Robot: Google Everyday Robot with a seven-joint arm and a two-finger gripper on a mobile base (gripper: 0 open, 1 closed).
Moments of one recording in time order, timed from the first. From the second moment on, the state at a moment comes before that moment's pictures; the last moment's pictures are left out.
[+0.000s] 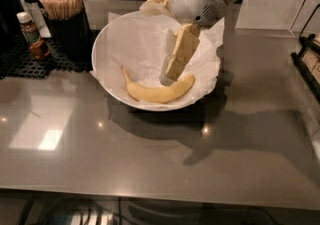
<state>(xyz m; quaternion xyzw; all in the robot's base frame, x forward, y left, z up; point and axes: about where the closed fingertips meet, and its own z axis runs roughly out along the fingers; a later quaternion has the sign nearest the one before) 0.501 0.017 0.986 -0.74 0.55 0.23 0.31</state>
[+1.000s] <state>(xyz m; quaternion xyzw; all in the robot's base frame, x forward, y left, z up) 0.521 0.022 0.948 -0.72 0.58 0.24 0.29</state>
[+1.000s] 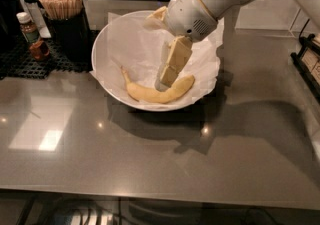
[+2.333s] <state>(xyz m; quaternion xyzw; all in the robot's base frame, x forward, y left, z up) 0.530 0.002 0.917 -0.70 0.62 0.25 0.27</state>
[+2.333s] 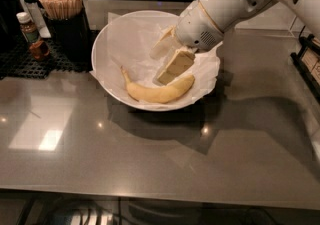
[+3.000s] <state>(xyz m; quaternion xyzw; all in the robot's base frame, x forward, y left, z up) 0.527 0.007 0.893 -0.71 0.62 0.26 0.22</state>
